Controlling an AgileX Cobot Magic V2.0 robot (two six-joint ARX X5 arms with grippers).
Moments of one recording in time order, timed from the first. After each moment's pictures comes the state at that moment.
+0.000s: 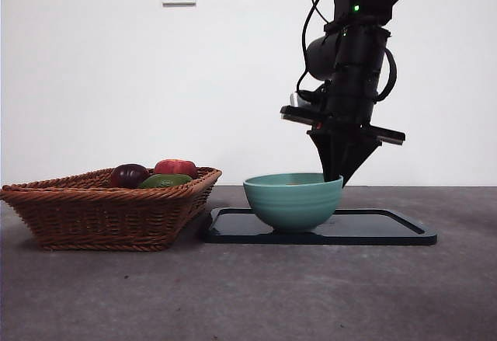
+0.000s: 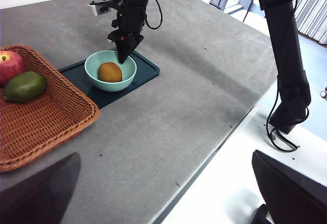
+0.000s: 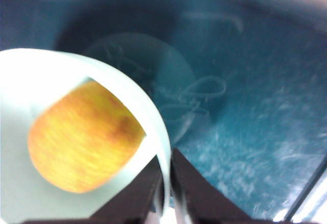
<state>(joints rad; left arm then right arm) -1.04 0.33 1.15 -1.19 -0.07 -0.22 0.36 2.19 1.92 -1.17 -0.21 0.13</state>
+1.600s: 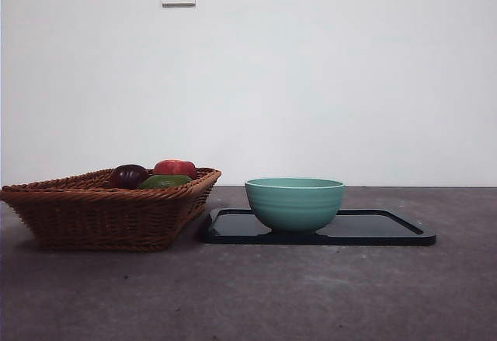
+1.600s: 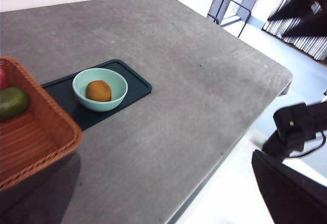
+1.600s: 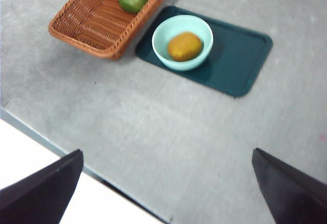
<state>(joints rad) -1.04 0.51 1.15 -1.00 -0.07 -0.29 0.60 0.69 1.33 -1.34 -0.05 0.22</state>
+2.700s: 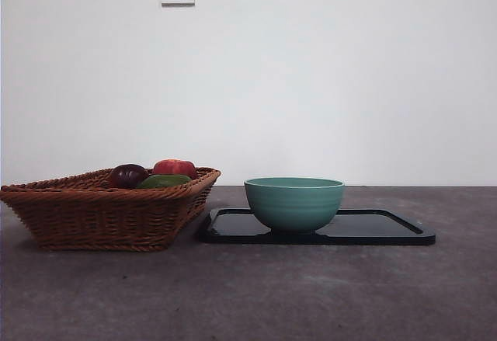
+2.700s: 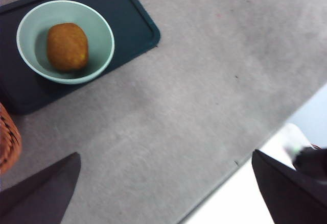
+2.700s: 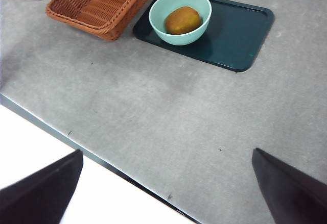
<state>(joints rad) -0.98 1.45 1.56 -0.95 0.00 -0.43 0.60 0.44 1.11 -1.34 -0.06 0.23</state>
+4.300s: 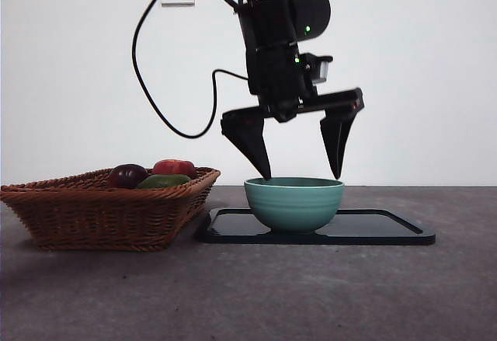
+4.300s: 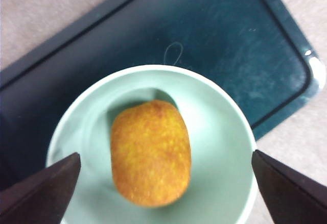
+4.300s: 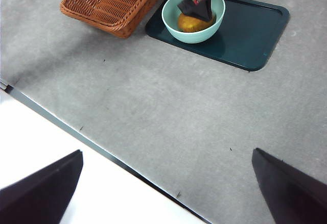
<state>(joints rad) -0.75 2.30 2.16 -1.02 0.00 -0.12 0.60 0.43 1.11 -1.34 -0.10 0.22</state>
